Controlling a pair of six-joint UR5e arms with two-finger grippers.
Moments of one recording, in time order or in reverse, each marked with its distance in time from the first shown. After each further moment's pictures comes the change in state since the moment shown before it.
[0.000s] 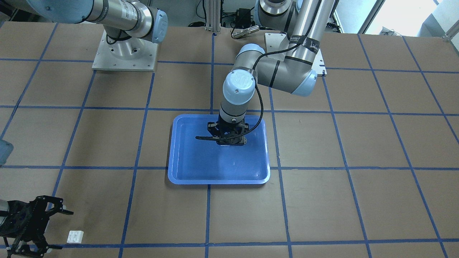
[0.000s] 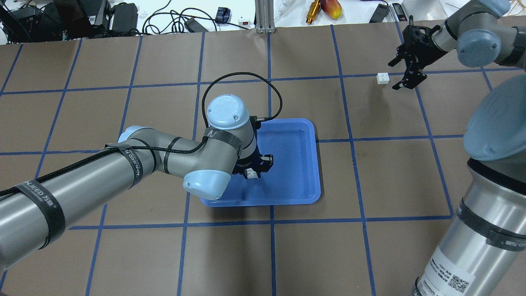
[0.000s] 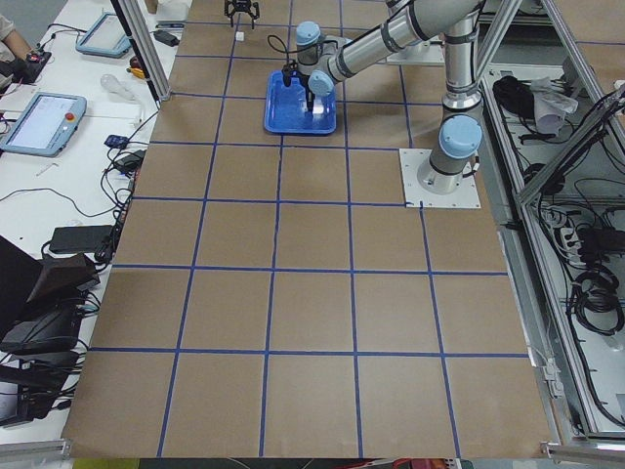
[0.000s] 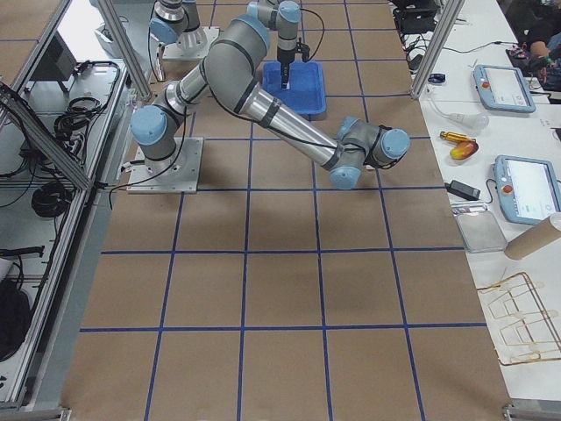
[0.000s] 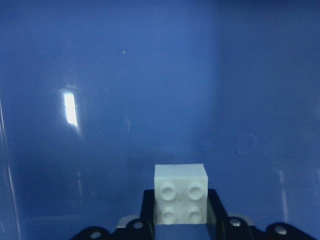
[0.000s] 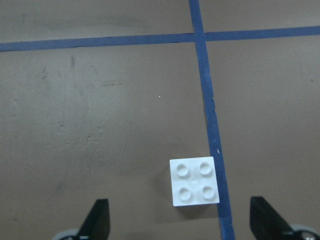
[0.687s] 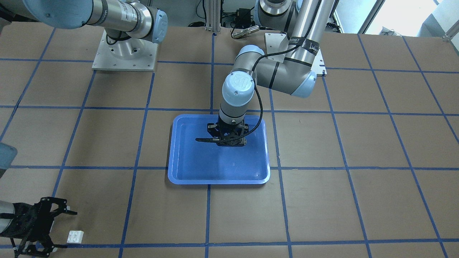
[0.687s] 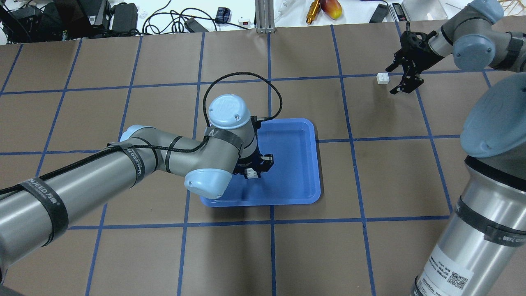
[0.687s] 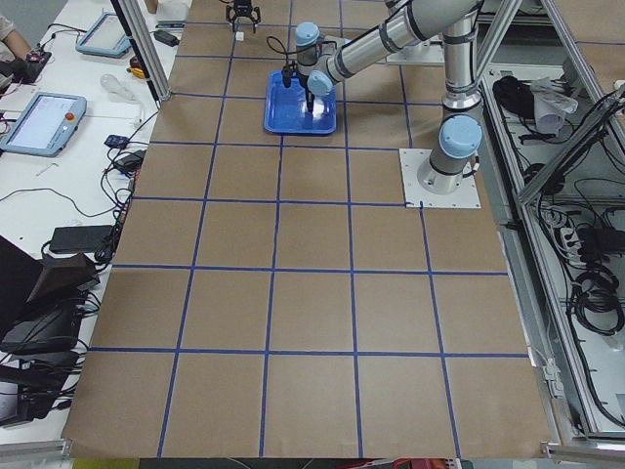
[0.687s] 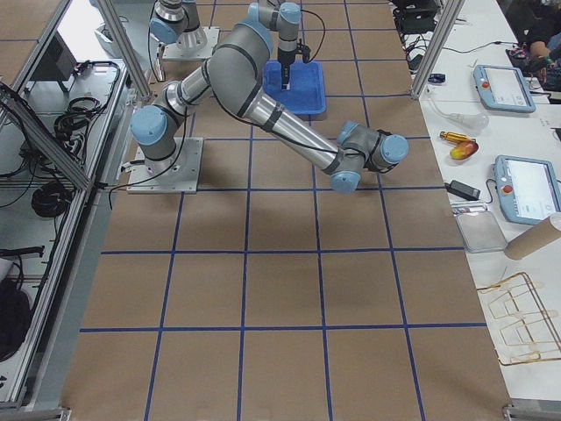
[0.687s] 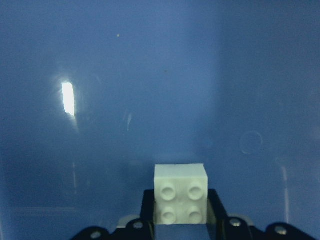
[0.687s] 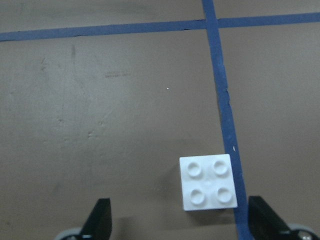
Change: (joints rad) left arm 0.001 -0.013 0.009 -0.003 0.007 -0.006; right arm 0.000 0.027 -0.003 0.004 0.000 -0.001
